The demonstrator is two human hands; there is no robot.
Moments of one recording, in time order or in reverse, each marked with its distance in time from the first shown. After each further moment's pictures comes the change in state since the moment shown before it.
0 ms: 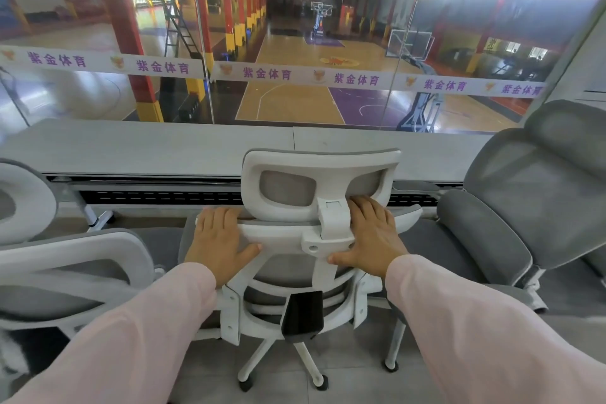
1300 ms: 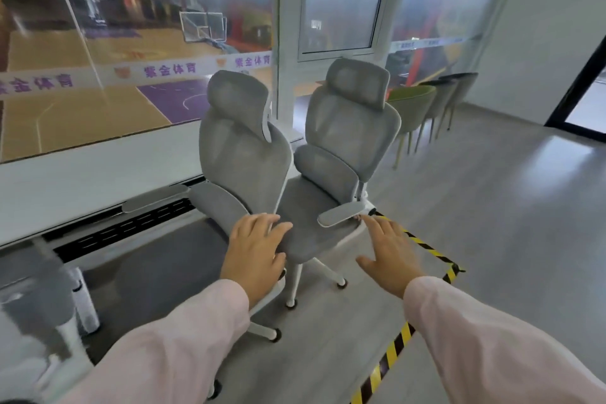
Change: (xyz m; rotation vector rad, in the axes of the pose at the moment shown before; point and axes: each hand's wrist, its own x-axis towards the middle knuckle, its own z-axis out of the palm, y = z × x) left_hand 0.047 0.712 0.216 -0.285 0.023 0.786; right_hand -0.349 0.569 -0.175 -0.092 0.062 0.767
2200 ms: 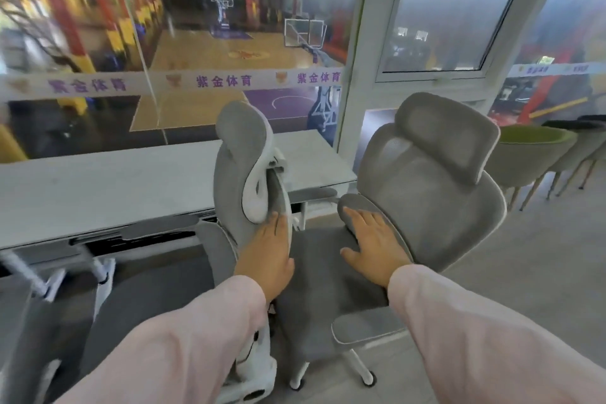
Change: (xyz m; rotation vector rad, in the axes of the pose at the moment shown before) left_hand 0.289 -0.060 0.139 -0.030 -0.306 -0.539; right_hand 0.401 0.060 0.025 0.084 -0.123 -0.422
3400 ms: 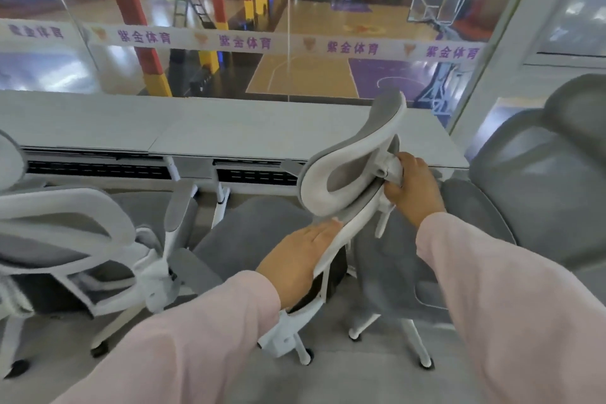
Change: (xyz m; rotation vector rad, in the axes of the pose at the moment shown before) left_hand -0.192 -0.066 -0.022 -0.060 0.038 0.016; right_hand 0.003 -0.127 0.029 0.351 0.100 -0.104
